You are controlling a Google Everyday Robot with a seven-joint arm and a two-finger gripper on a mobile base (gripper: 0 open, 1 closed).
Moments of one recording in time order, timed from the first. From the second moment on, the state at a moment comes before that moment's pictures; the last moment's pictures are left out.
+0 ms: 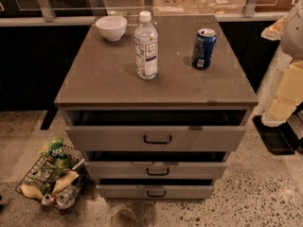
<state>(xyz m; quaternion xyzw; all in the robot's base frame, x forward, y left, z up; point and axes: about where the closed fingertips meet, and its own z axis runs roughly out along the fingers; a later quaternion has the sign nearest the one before) 0.438 -0.215 0.984 -0.60 0.78 -0.04 0.17</state>
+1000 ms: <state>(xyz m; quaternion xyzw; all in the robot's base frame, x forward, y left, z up) 0.384 -0.234 0.935 -0.64 0.75 -0.03 0.16</state>
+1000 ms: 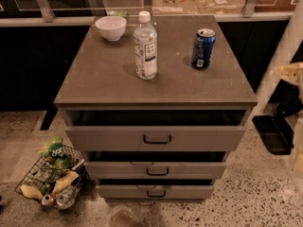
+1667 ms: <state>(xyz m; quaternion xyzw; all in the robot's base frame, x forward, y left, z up) 0.319 -0.241 0.858 -0.66 0.74 0.01 0.15</state>
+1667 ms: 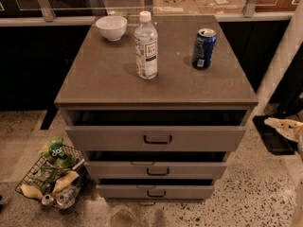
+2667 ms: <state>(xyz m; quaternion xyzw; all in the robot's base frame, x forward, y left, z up) 0.356 -0.224 0.777 -0.61 0.77 0.03 0.17</state>
